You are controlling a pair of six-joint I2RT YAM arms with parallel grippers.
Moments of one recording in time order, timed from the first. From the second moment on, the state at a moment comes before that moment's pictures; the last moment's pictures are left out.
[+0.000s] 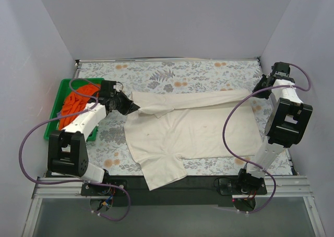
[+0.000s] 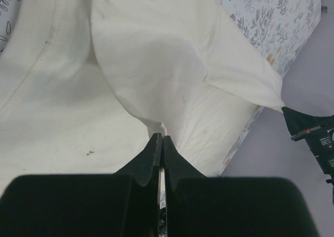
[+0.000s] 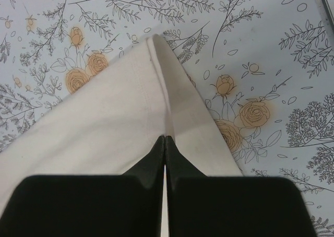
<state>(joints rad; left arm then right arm) -0.15 1.47 0.99 -0.38 0.35 -0.99 -0.31 1.87 1.44 -0.54 -0.20 0.31</state>
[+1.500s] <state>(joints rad) -0.13 1.52 1.05 -0.45 0.26 -0.86 -0.31 1.95 1.51 -0.57 -0.17 0.19</state>
